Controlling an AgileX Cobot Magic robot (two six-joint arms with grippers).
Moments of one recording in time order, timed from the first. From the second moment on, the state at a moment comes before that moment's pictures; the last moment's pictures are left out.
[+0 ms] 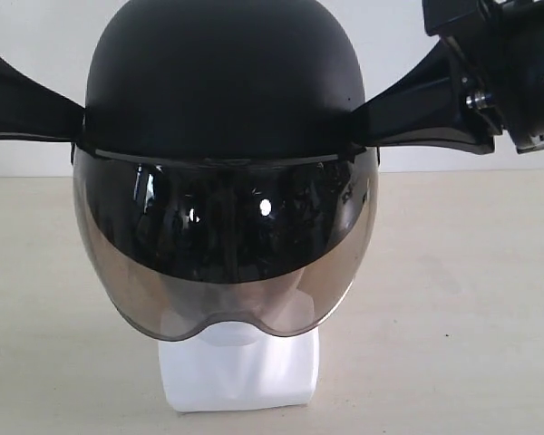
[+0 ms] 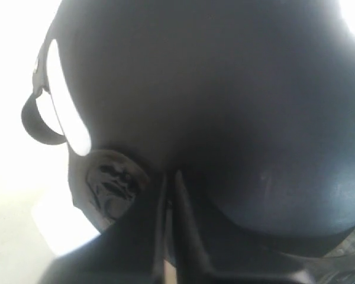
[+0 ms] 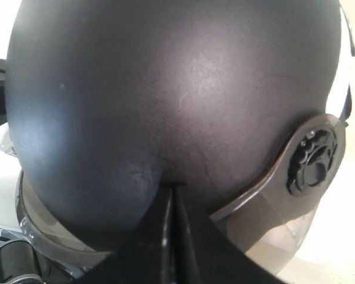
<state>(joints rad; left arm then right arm) -0.14 1.15 -1.04 -0.88 0.95 0.61 0.29 1.17 -1.05 1.00 0.92 -0.49</state>
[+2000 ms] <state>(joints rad) -0.14 0.76 -0.99 -0.68 0.94 0.41 0.29 0.93 -0.94 0.96 0.89 -0.46</state>
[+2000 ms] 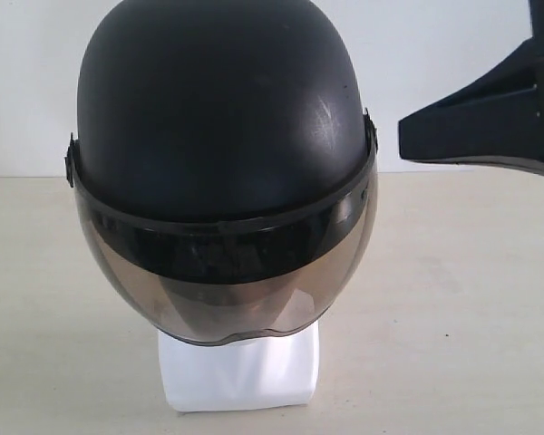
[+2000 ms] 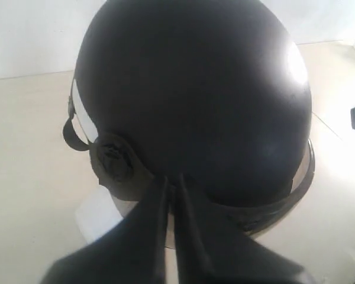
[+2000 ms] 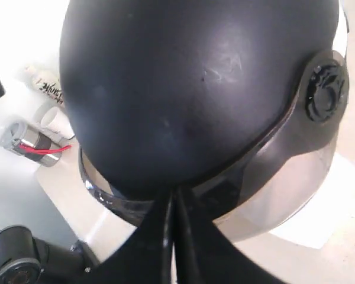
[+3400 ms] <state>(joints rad) -0.14 1.10 -0.95 -0.80 0.79 0.50 0.29 1.06 -0.93 0.80 0.74 -0.35</state>
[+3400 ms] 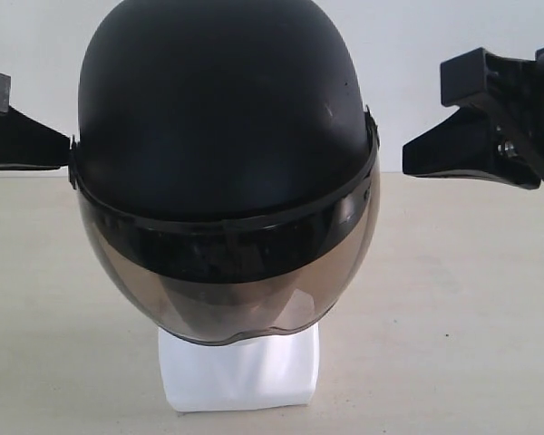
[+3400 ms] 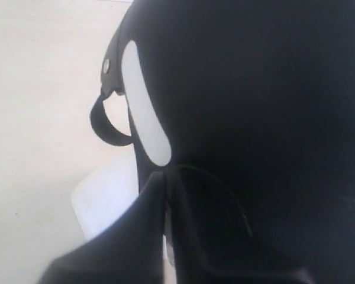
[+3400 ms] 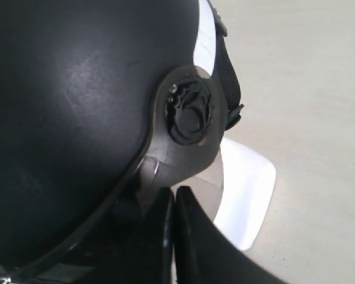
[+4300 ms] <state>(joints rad) -0.13 1.24 -1.03 -0.92 0.70 0.59 0.29 1.09 -0.94 0.84 0.60 -0.41</state>
